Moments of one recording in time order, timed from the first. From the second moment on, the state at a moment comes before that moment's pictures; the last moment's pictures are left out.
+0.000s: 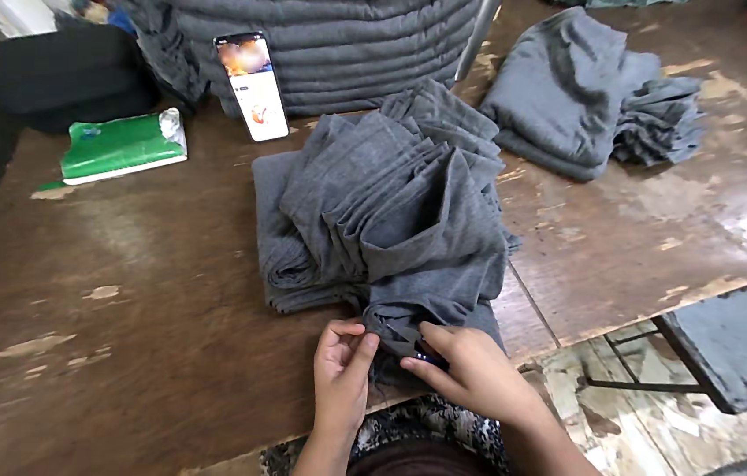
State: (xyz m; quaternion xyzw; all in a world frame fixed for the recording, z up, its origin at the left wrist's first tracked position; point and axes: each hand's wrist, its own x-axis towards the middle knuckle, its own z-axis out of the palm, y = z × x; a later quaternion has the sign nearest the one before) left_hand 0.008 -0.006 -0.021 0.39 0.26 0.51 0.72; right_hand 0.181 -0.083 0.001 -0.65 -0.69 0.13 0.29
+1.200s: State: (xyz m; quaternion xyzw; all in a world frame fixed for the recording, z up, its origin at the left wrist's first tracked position) left_hand -0.032 0.014 -0.010 0.77 0.27 0.41 0.40; right_hand 0.202 -0.083 -0.016 -0.64 -0.72 0.08 0.24
